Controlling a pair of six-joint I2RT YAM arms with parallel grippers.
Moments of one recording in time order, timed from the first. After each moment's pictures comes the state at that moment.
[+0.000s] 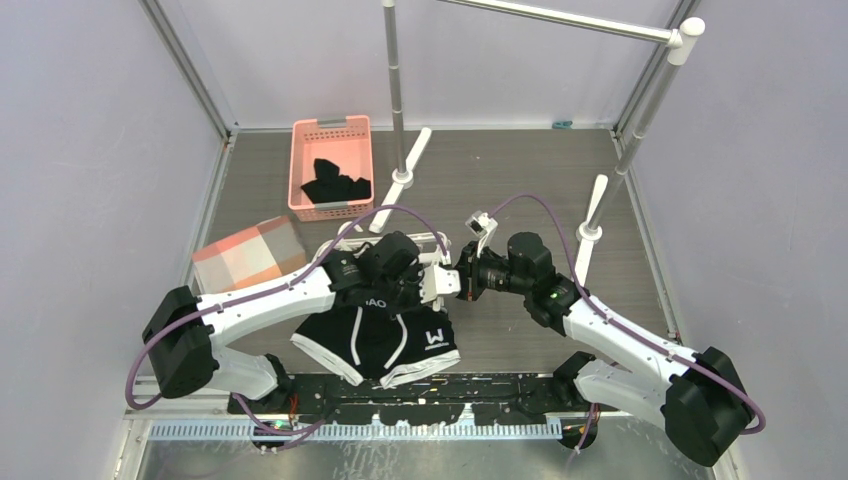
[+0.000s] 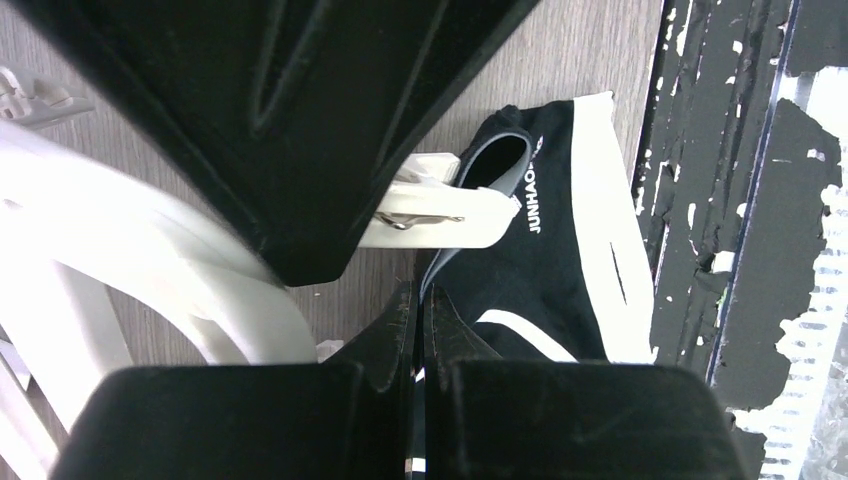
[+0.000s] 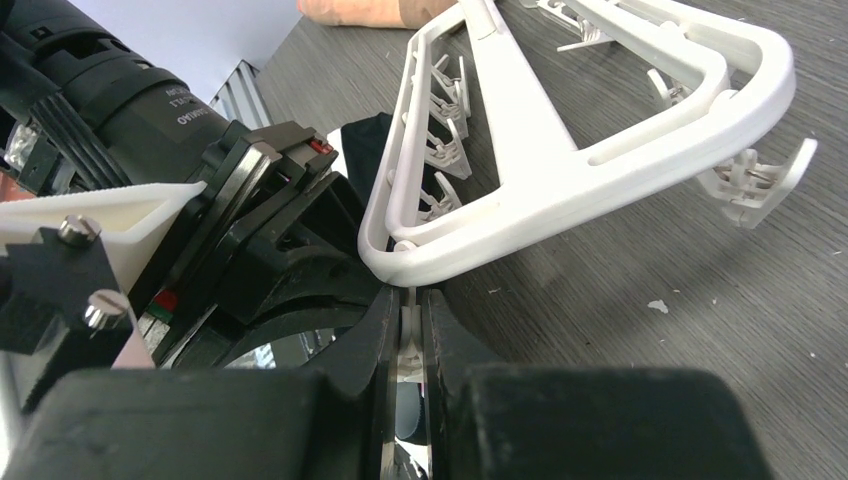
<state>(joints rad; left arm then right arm) -1.00 1.37 0.99 -0.51 0.28 0.41 0.65 0.99 0.51 0.19 -0.55 0.47</state>
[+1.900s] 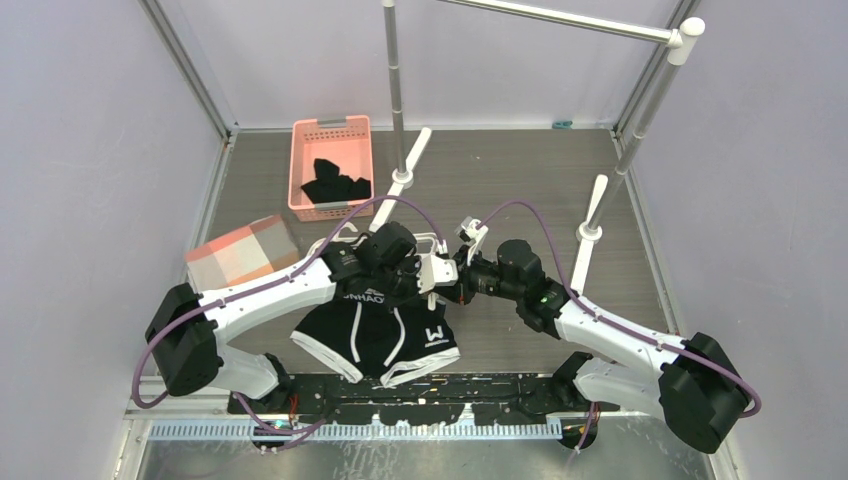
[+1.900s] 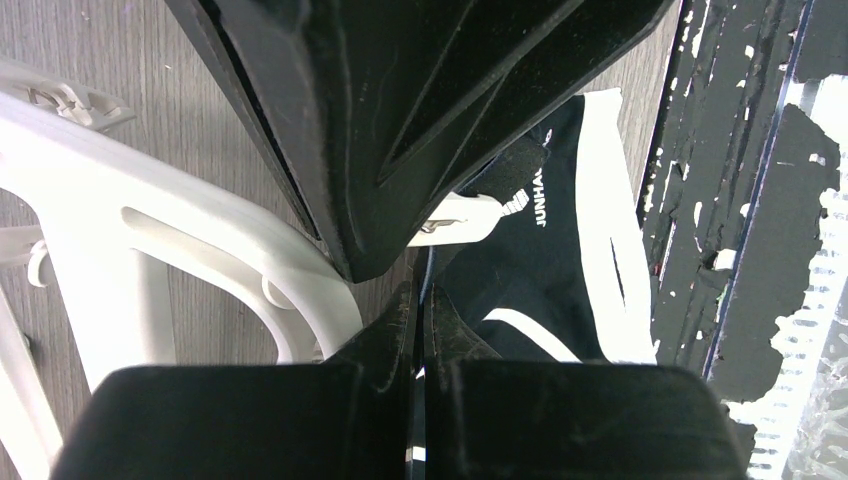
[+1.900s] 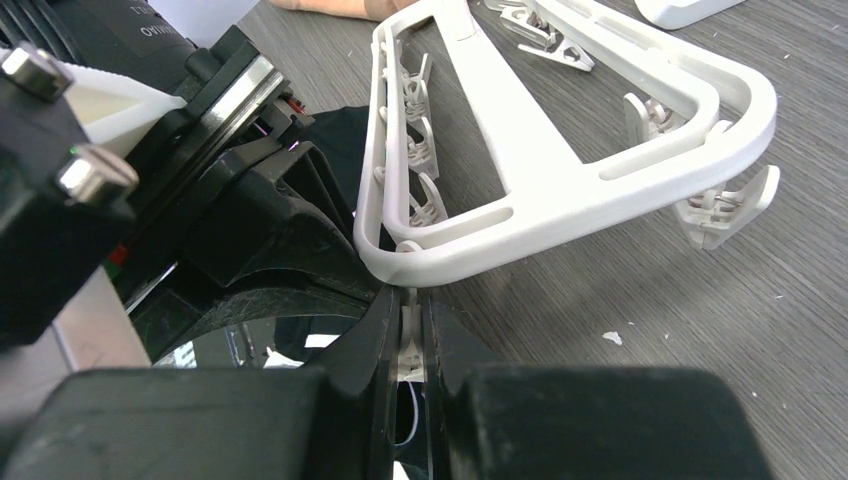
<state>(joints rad) -0.94 1.40 1.03 -0.56 0.31 0.40 0.73 1.05 0.48 0.29 -0.44 0.34</state>
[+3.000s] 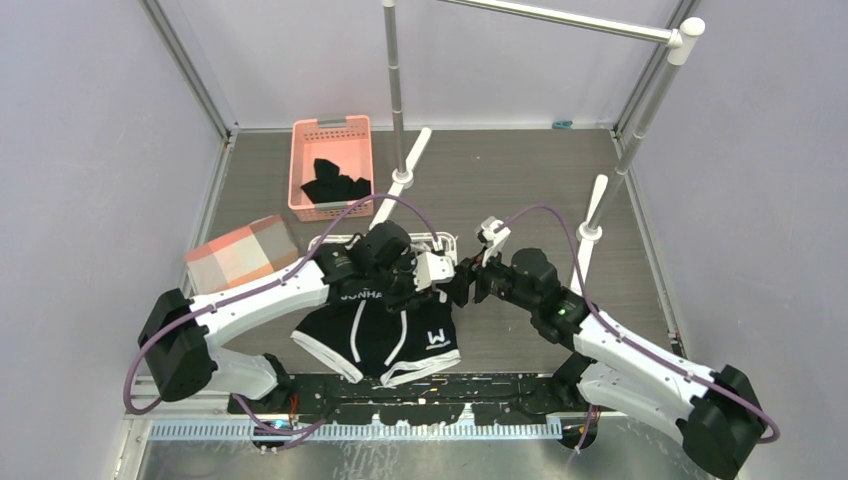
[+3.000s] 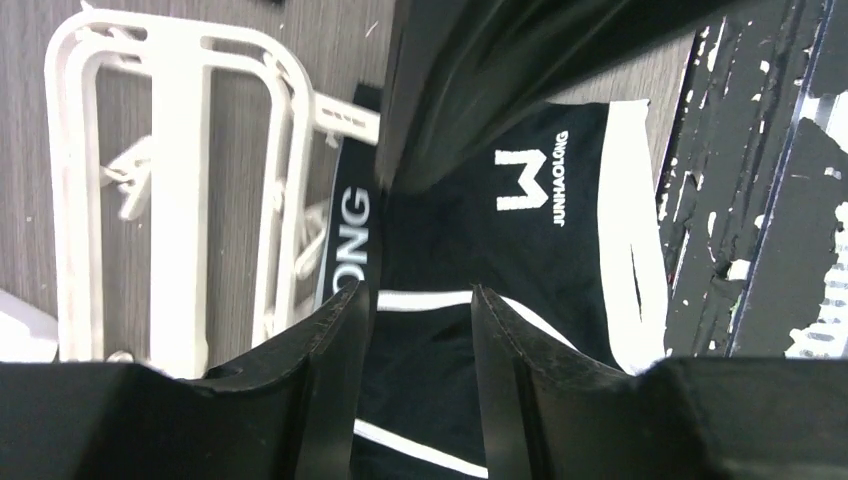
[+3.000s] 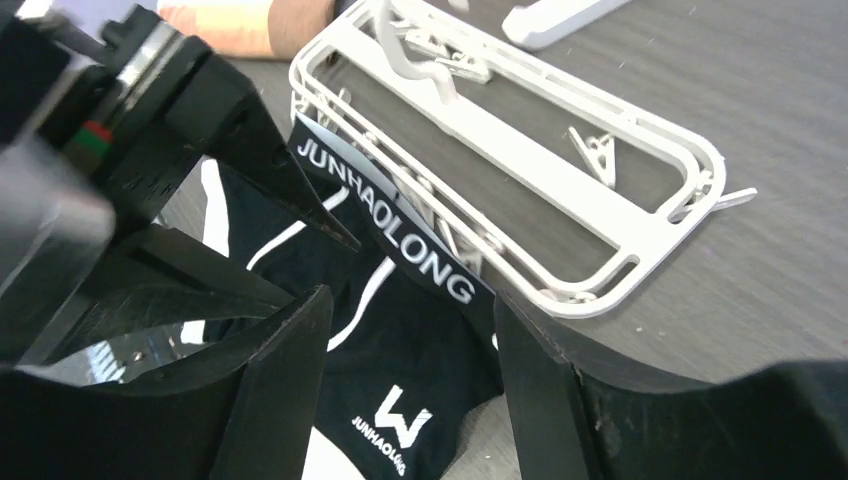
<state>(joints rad) -0.93 1.37 1.02 -0.53 0.30 0.40 0.73 0.91 0.46 0.16 -0.24 0.32</state>
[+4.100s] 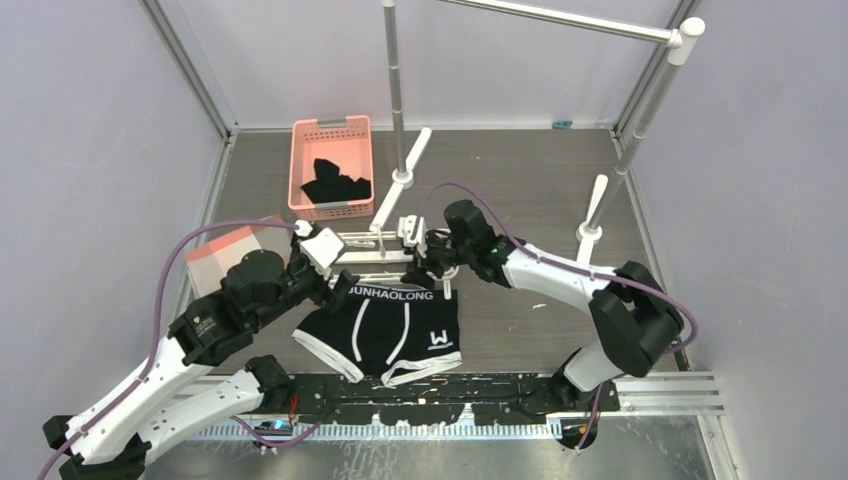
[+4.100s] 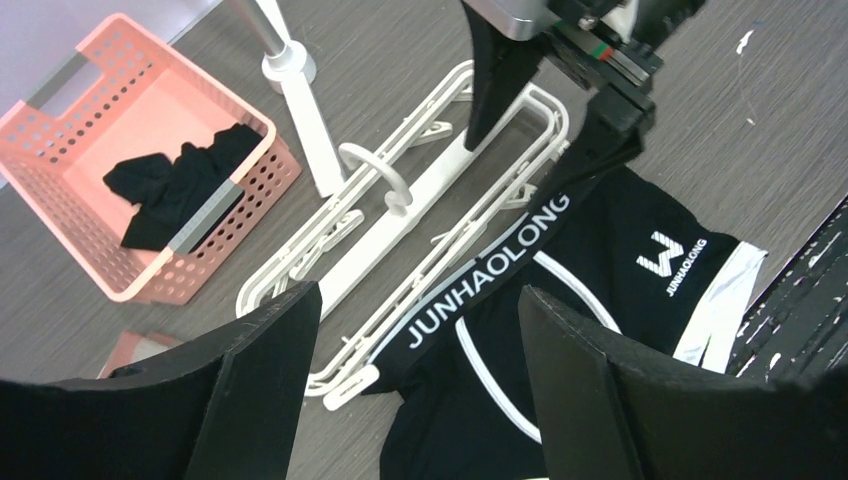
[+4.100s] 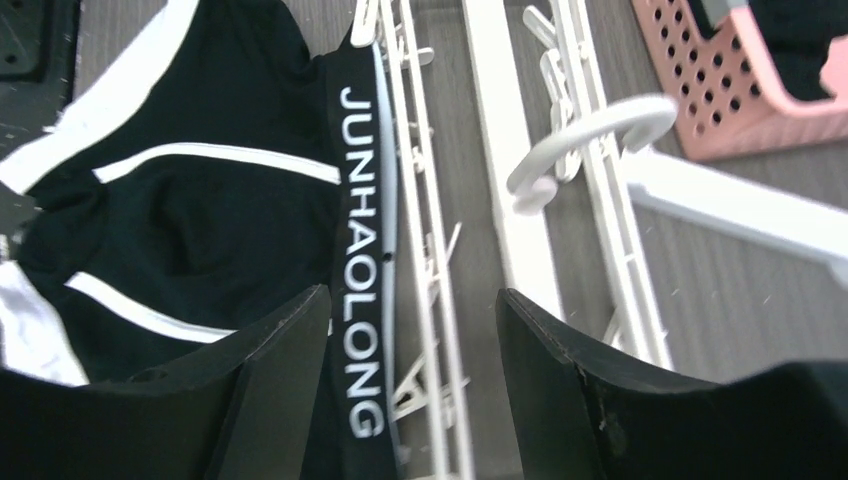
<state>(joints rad) -0.85 0.63 0.88 -0.57 -0.12 0.14 0.74 1.47 0.83 0.12 -0.59 -0.41</state>
